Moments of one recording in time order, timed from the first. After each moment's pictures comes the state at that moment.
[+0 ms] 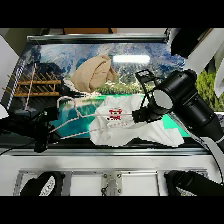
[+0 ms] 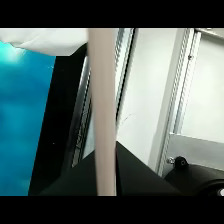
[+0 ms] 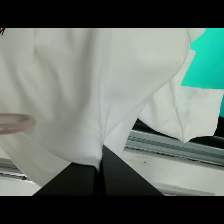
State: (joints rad) left arm 0.16 -0.86 0.89 1.07 -1.77 -0.16; right arm 0.69 -1.21 1.50 -1.70 1.75 1.97
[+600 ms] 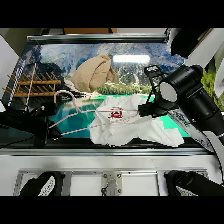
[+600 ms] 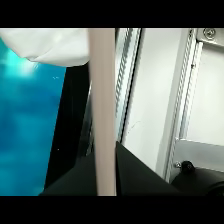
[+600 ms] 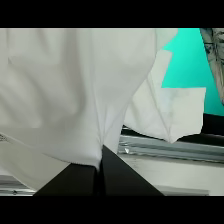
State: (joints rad) left arm 0.15 -0.91 0.97 1.04 -1.78 -0.15; right arm 0.60 -1.22 1.50 -1.73 1.74 1.96
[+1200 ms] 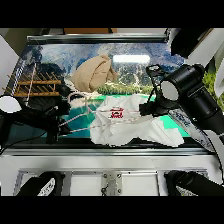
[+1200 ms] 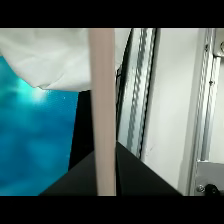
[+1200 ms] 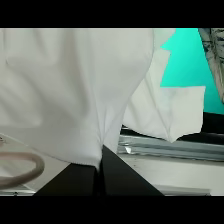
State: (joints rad) left arm 0.01 -0.95 0.94 1.02 -1.63 -0.17; right arm 0.59 -1.22 1.50 -1.73 1.74 1.96
